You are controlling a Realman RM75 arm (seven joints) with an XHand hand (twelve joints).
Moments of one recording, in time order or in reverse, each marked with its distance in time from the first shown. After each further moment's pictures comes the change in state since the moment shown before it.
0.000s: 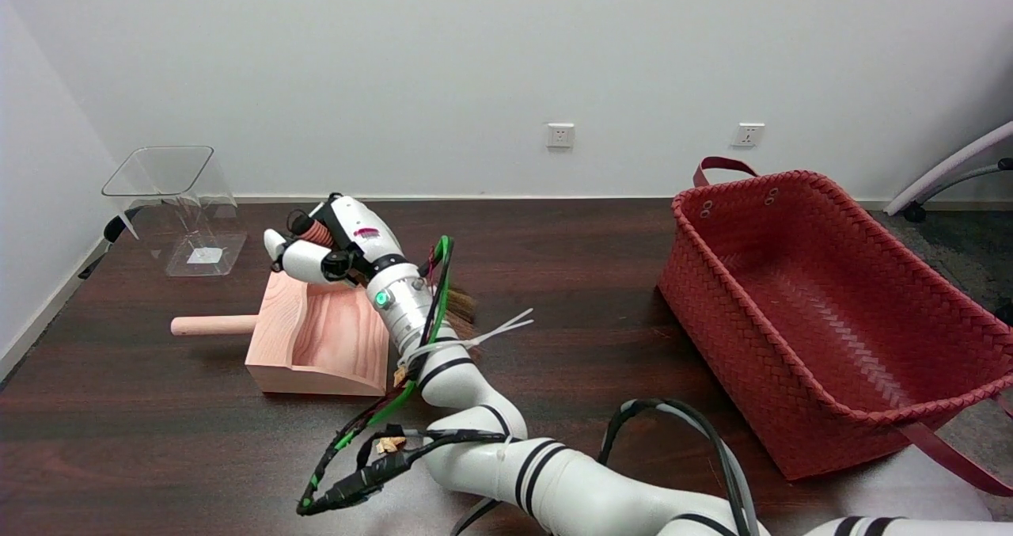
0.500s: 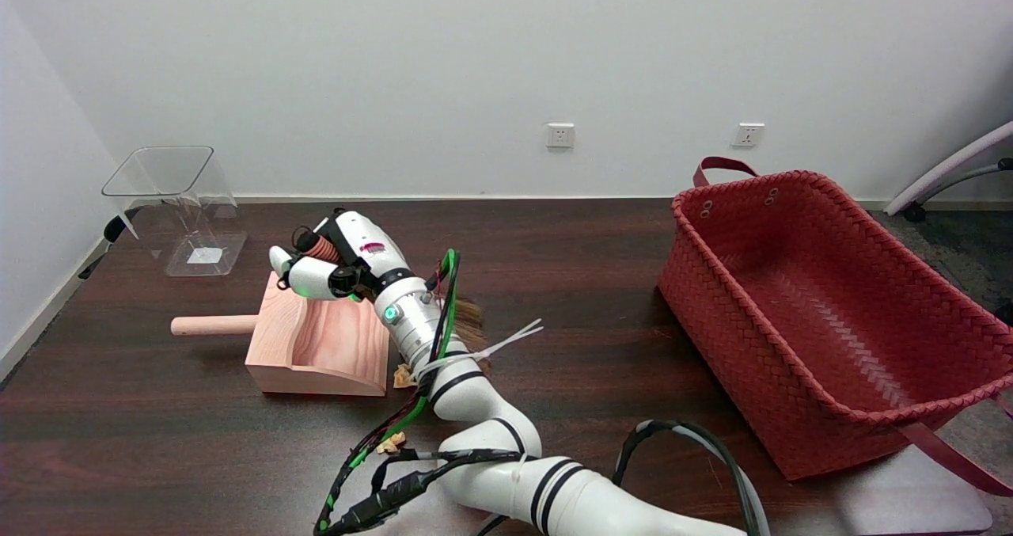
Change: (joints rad) arm -0.088 0.019 -0.007 0.116 -0.068 -0.059 0.050
